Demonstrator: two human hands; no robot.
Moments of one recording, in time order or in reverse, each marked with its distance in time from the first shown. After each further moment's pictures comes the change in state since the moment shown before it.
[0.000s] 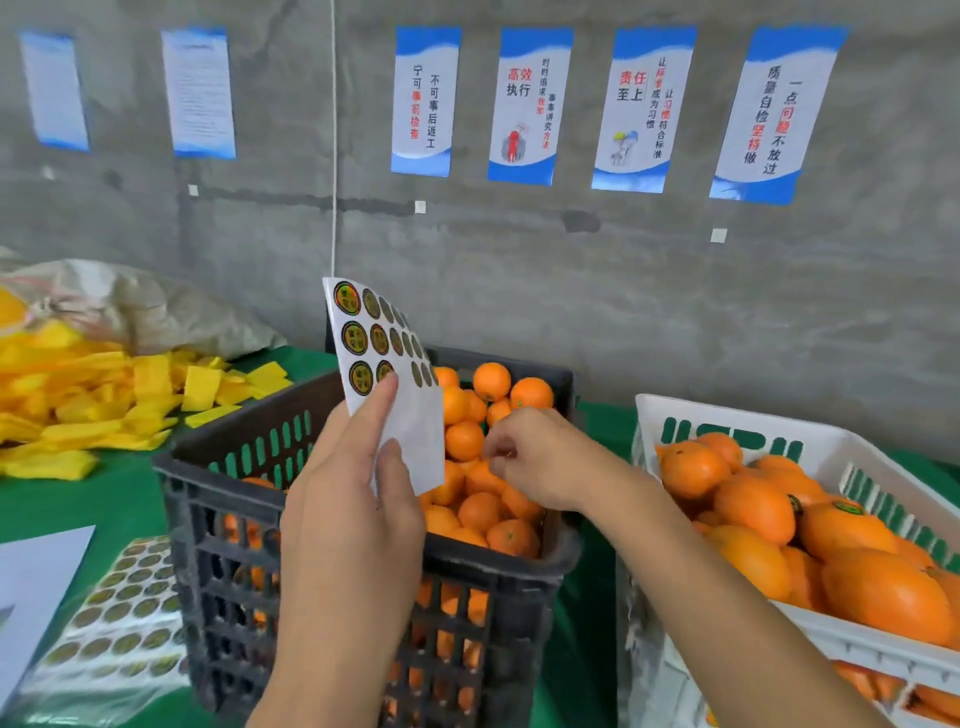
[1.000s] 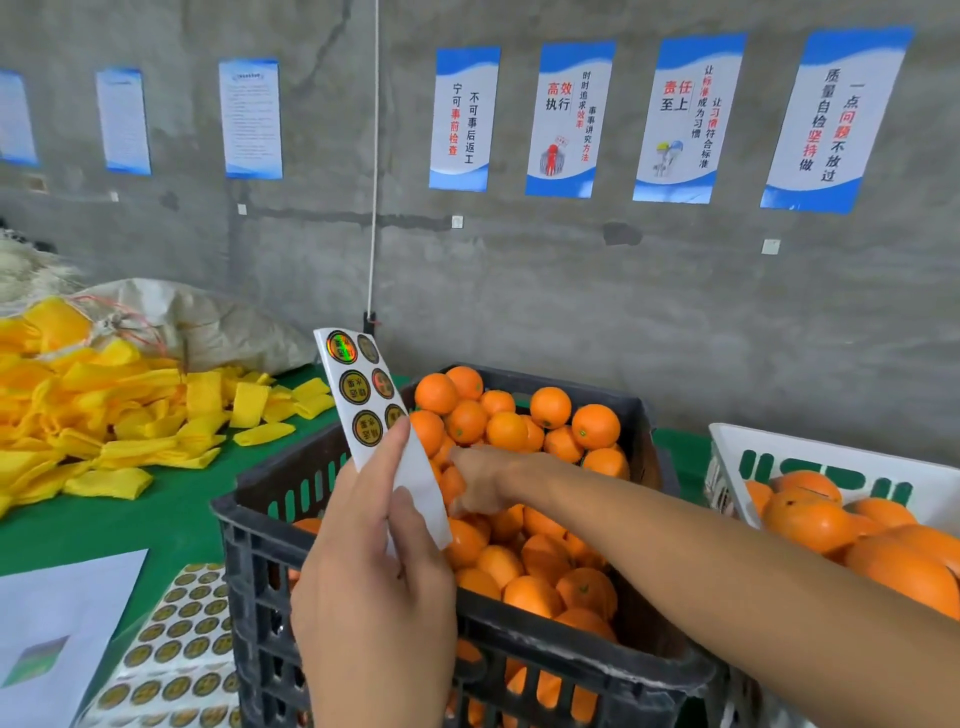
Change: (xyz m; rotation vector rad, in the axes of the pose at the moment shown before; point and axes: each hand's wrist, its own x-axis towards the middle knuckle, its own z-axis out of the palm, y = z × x) left_hand 0.011 -0.037 -0.001 -0.060 0.213 -0.063; right_hand 0.133 -0.037 0.073 -0.168 -0.346 0.031
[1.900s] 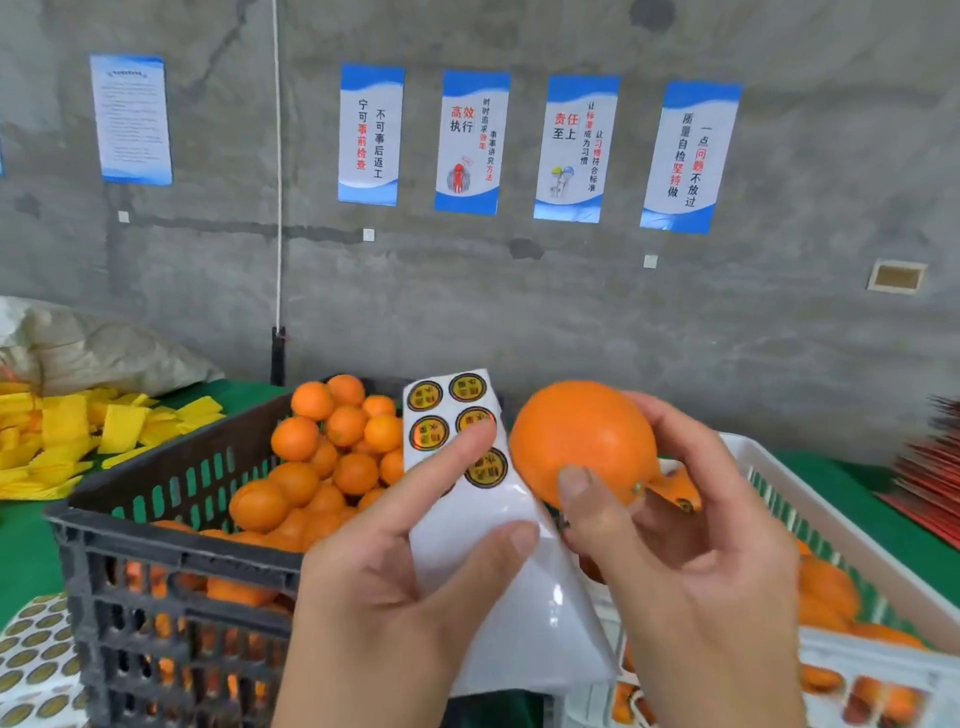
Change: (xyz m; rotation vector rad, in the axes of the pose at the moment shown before) left_hand -0.069 0.108 0.010 -0.793 -0.555 -0.094; right_hand -0.347 0.018 -0.003 1.151 1.338 -0.132
